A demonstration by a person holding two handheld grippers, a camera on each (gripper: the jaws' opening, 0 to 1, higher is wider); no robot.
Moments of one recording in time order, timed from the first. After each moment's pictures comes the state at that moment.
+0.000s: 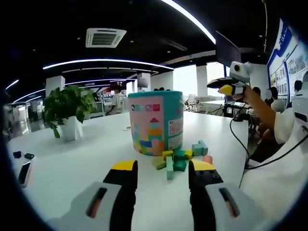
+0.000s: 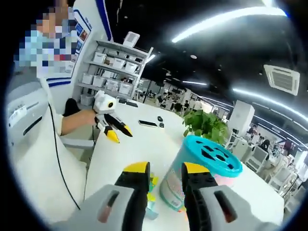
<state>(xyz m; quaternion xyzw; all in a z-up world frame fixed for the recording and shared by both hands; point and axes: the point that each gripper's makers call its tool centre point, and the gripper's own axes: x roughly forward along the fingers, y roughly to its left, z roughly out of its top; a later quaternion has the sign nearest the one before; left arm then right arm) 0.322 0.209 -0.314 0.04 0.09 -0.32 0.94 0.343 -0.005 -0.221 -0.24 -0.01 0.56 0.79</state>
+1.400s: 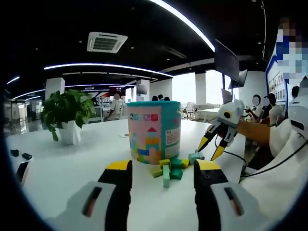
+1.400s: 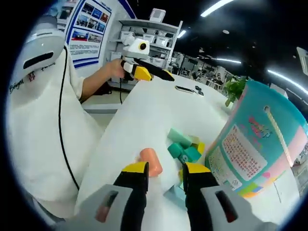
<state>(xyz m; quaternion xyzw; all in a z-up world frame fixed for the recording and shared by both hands) 0.320 0.205 -0.298 0.02 0.07 -0.32 0.94 0.335 0.035 -0.374 -0.29 0.10 0.65 0.69</state>
